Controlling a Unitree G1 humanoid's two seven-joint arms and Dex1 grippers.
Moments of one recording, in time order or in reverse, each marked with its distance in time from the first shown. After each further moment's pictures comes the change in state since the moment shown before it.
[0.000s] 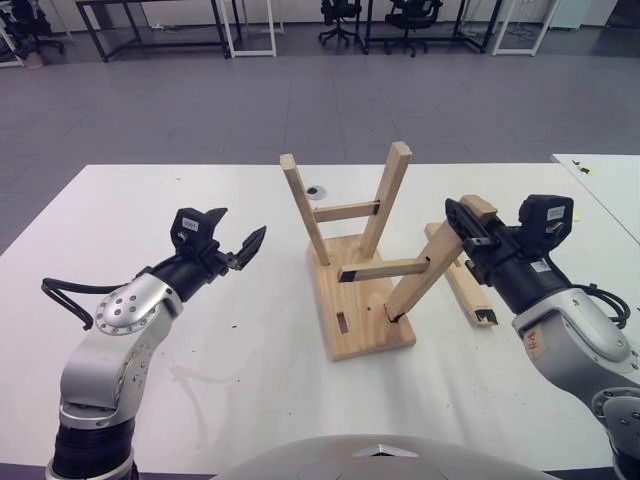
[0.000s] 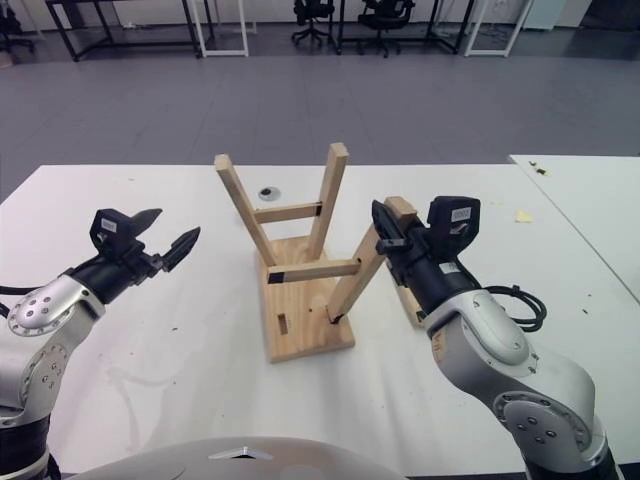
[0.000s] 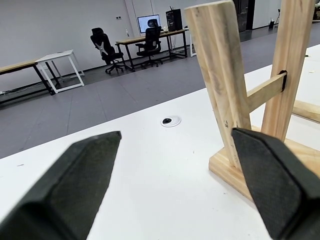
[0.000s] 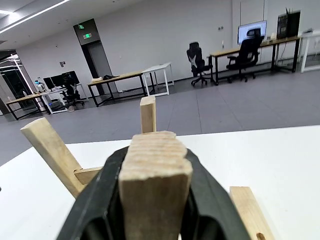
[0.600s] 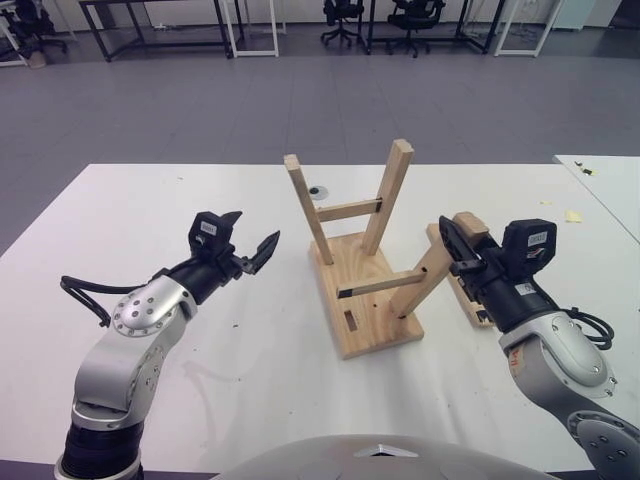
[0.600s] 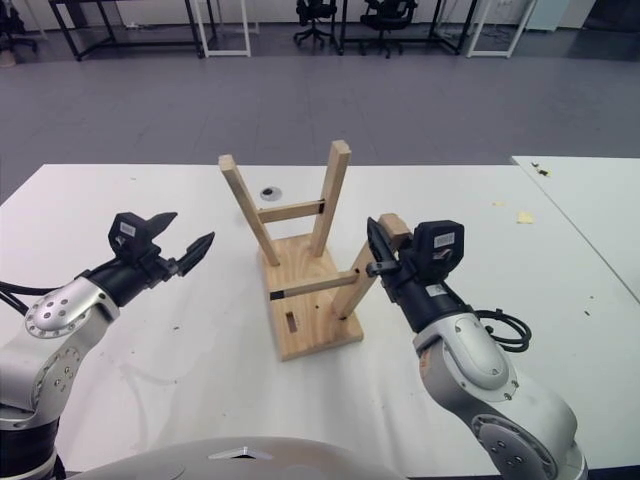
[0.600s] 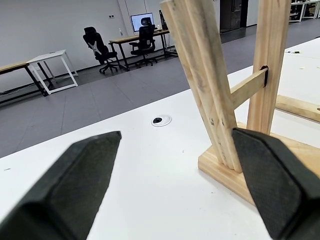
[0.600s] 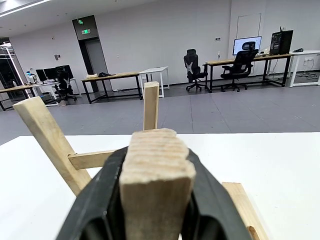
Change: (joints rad) left arm -0.003 -0.008 -0.074 -0.031 0.020 0.012 0.038; right arm 0.103 0.067 0.089 -0.022 -0.237 -0.029 0.077
